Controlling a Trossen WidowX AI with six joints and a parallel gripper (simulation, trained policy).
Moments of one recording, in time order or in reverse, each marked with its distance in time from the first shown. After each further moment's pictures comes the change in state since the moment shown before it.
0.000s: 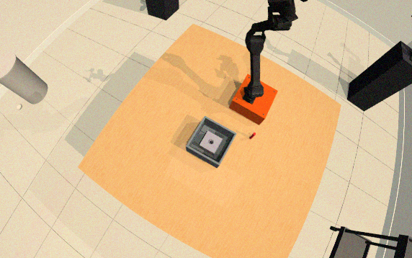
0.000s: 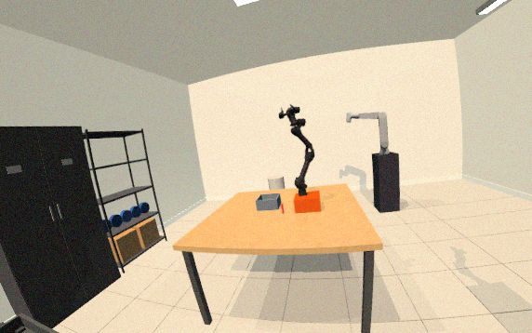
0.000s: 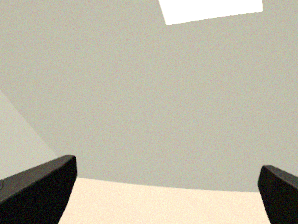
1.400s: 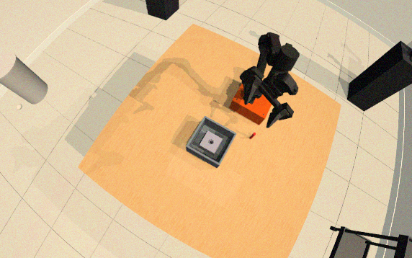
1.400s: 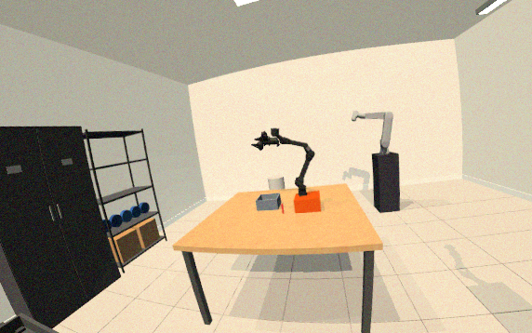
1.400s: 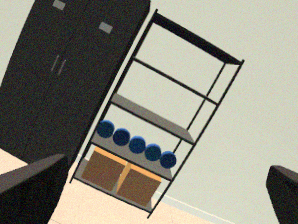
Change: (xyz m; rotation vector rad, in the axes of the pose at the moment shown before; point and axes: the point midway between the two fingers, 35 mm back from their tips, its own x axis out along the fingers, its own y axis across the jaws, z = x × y) arm -0.171 0.332 -0.057 0.427 0.468 1.040
